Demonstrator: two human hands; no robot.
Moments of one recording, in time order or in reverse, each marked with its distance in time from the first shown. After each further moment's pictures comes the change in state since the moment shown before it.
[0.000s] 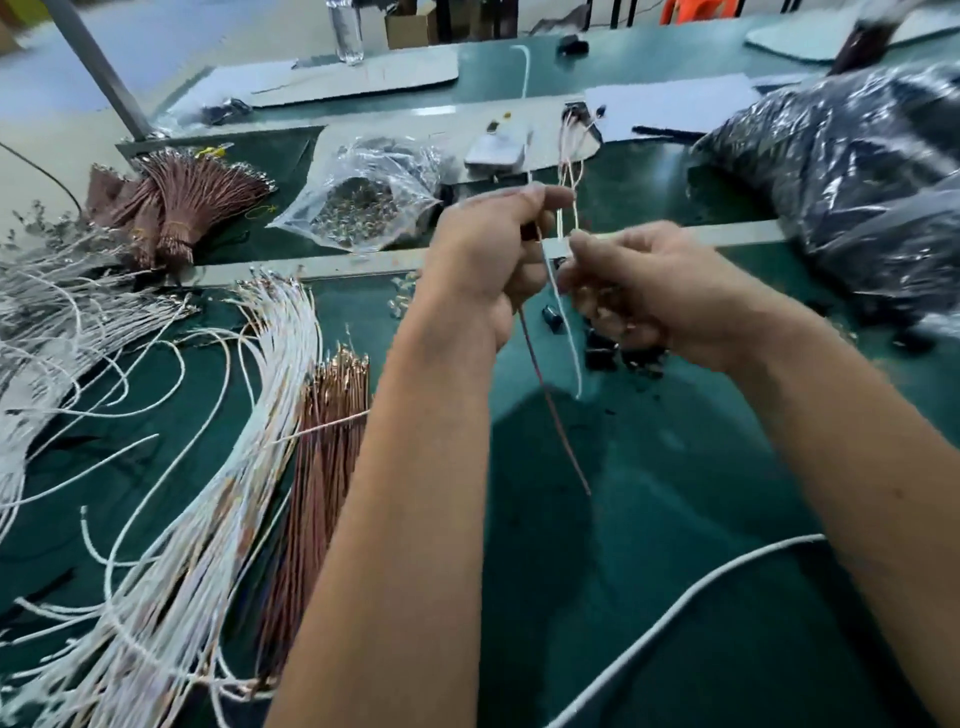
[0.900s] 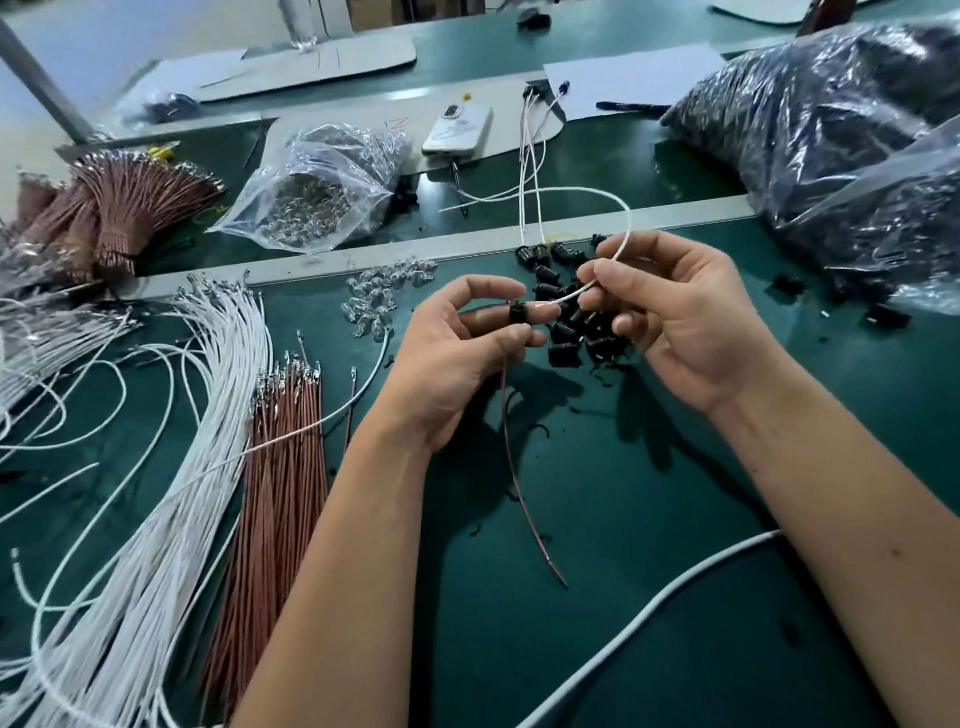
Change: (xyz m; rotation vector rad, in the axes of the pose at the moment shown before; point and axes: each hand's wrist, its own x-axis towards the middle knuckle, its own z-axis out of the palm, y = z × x) left_hand -0.006 -0.079 -0.031 0.114 -0.209 0.058; right_hand -0.032 0.039 -0.016 0.487 0.273 -0.209
